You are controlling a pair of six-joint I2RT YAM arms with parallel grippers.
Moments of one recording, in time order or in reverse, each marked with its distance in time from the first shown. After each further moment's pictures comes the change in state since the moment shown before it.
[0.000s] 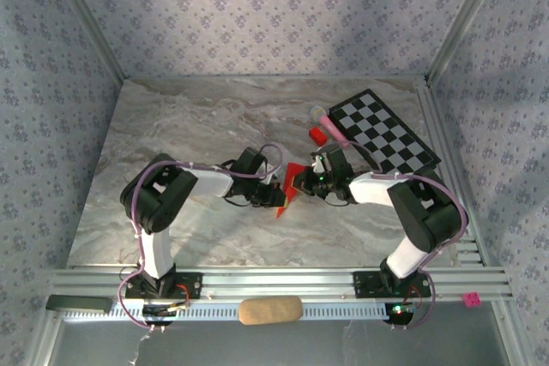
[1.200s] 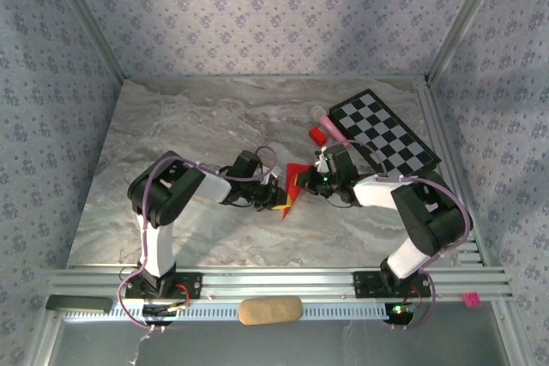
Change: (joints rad) left arm 0.020 0.071 -0.090 0.350 0.149 -0.306; right arm -0.023 -0.025 -0.048 0.069 -0.010 -0.056
